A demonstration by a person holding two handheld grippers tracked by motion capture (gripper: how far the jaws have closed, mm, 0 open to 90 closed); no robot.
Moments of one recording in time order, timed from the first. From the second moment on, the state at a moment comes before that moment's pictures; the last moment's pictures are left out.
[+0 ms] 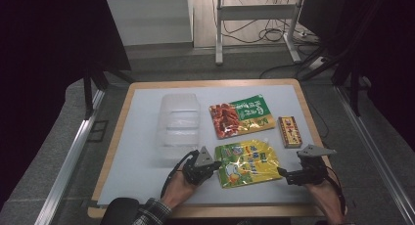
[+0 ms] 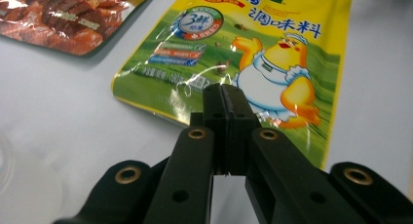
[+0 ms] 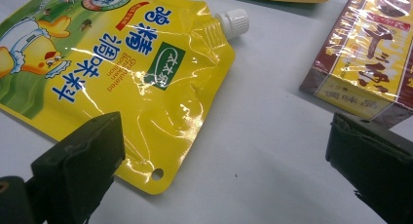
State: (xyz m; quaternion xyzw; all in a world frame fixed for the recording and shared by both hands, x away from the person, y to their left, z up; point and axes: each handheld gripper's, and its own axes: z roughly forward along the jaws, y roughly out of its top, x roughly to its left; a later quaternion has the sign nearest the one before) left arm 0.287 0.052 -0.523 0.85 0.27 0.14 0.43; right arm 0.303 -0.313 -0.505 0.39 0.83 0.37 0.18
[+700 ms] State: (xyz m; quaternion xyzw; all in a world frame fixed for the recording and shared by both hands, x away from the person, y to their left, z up) left arm 0.304 0.026 -0.536 0.85 0.26 0.14 0.43; right arm 0.303 -0.310 -0.505 0.39 0.83 0.36 0.18
